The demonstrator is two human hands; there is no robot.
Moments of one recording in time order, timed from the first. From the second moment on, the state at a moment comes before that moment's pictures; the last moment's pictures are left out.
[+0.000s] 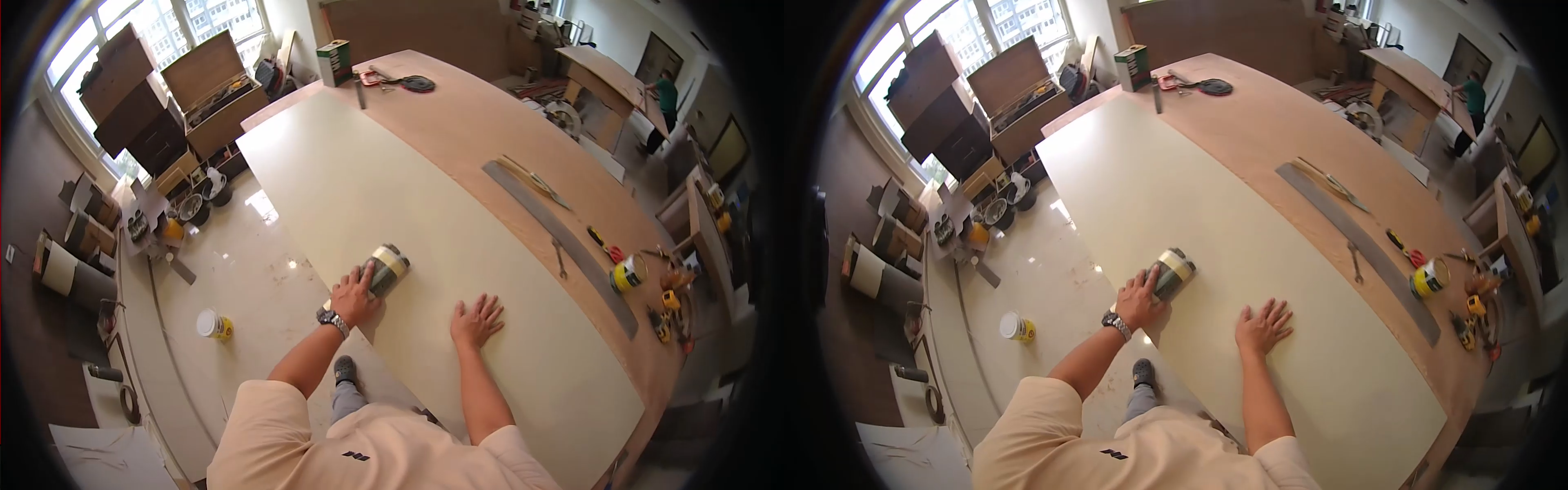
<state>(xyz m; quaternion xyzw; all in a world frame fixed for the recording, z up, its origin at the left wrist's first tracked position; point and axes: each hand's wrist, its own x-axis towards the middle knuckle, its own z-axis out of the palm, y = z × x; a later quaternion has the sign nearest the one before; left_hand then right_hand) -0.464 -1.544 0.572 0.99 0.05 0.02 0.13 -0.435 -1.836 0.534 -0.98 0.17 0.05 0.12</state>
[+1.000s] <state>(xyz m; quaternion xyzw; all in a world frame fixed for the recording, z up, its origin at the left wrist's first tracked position) -0.437 -1.560 0.584 0.93 -0.31 -0.06 0.19 -0.375 -1.807 0.542 -0.96 0.26 0.03 0.09</state>
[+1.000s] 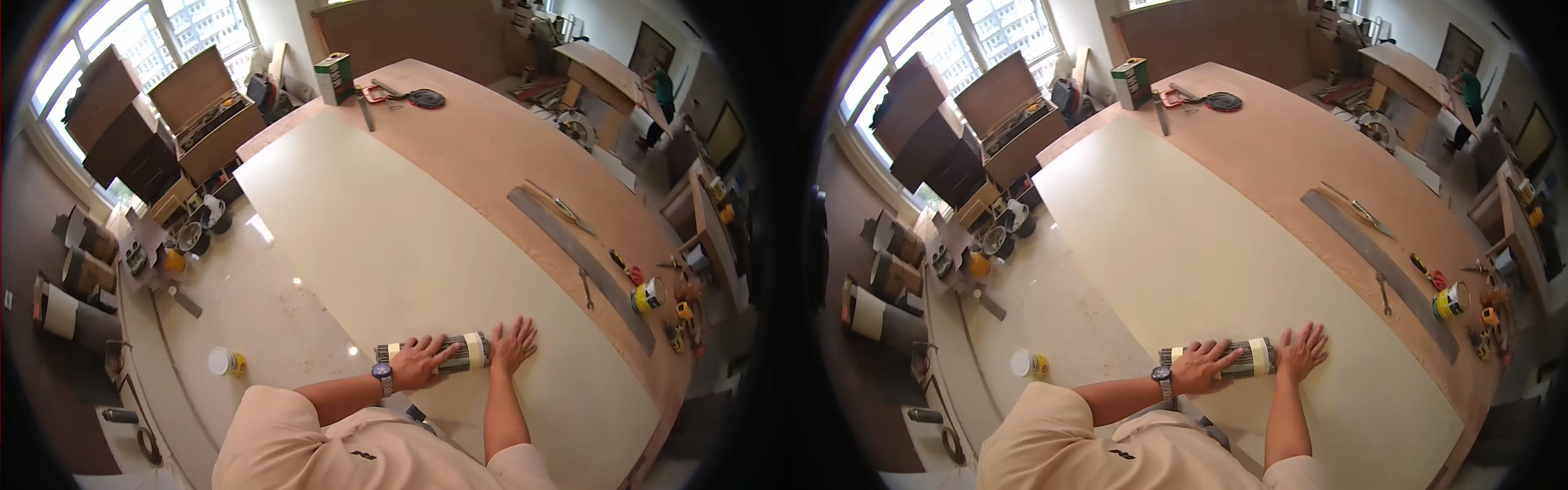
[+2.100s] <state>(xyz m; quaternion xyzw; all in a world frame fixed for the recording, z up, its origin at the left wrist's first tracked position) 0.024 -1.030 0.583 0.95 0.29 0.02 0.09 -0.274 -1.640 0.511 -0.92 0.39 0.03 -0.01</state>
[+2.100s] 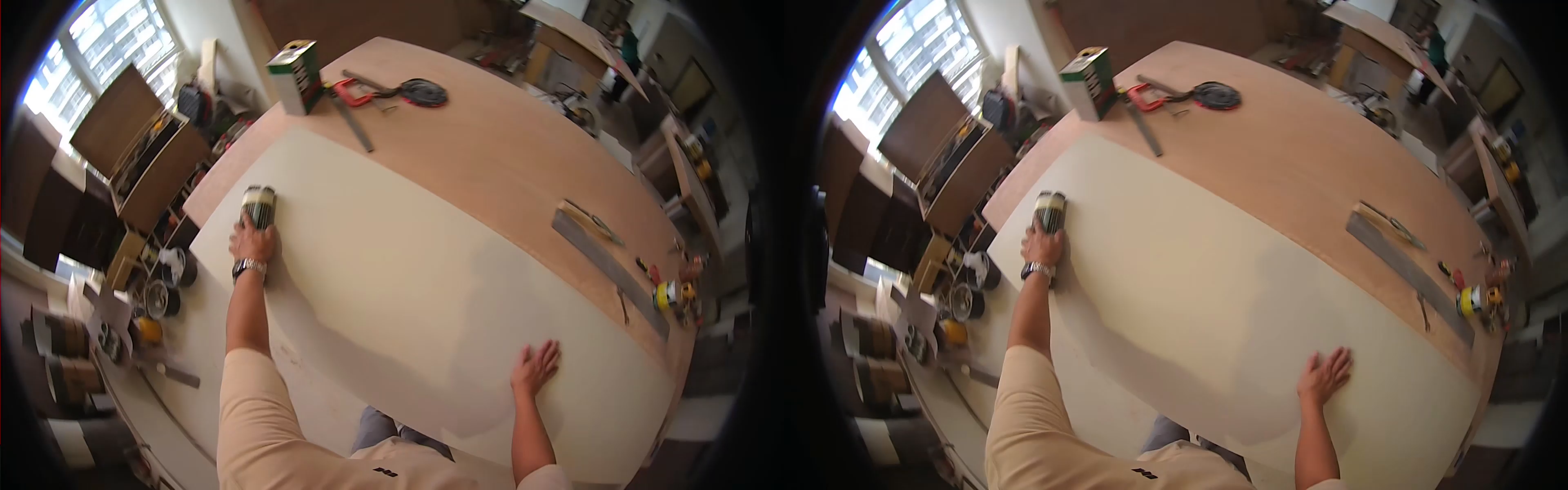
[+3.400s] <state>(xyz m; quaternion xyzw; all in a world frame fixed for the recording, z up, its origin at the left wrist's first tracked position) 0.166 -1.221 0.569 0.99 0.12 0.02 0.12 -0.301 -1.677 0.510 -0.89 0.45 -0.03 0.03</state>
